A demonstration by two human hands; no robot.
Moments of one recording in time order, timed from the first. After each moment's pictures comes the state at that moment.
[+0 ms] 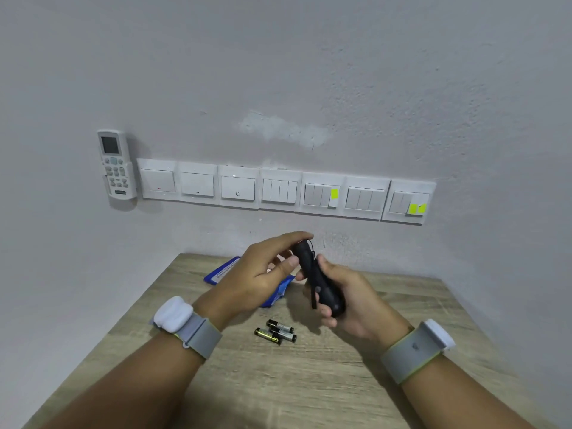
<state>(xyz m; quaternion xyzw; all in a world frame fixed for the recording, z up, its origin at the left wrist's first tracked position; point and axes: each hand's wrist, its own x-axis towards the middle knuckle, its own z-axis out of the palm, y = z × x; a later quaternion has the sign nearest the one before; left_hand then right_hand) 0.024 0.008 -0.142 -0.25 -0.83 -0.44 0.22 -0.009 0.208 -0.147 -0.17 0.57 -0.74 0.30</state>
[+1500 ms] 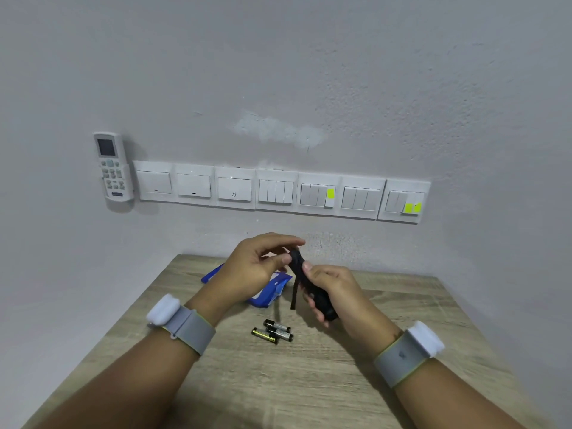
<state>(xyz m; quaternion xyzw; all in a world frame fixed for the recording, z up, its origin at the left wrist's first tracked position) 0.016 0.009 -0.135 -0.15 -0.82 -0.52 0.20 -0.004 0.205 -0.154 -0.22 0.69 -0.68 0.14</state>
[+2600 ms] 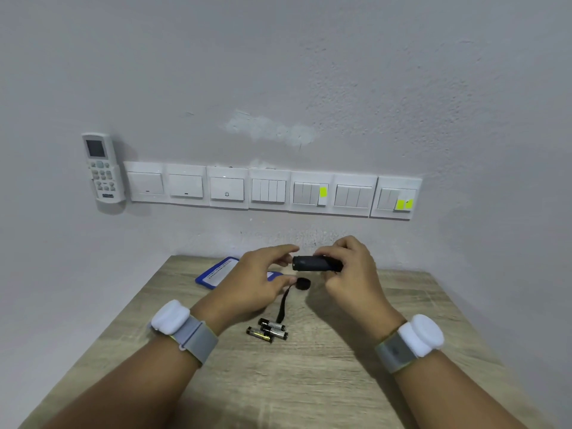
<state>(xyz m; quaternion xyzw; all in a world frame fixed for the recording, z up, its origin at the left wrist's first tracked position) 0.025 0.023 -0.145 -0.08 -0.91 -0.37 0.16 -0.037 0.222 -0.158 -0.21 0.87 -0.37 -0.26</state>
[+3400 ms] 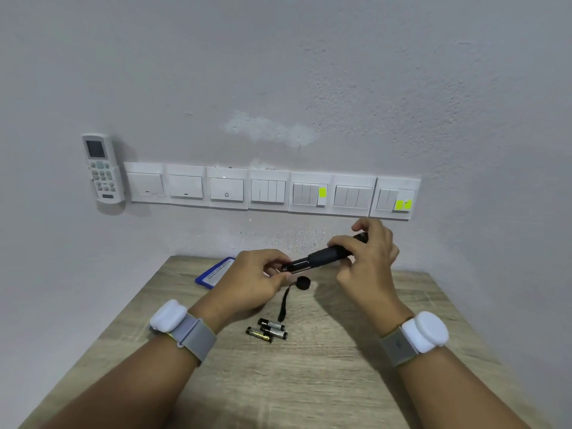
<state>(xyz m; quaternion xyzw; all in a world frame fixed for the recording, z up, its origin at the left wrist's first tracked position) 0.022 0.024 -0.146 -0.03 -0.89 -0.44 0.14 -0.040 0.238 -0.148 -0.19 0.84 -0.32 -0.38</state>
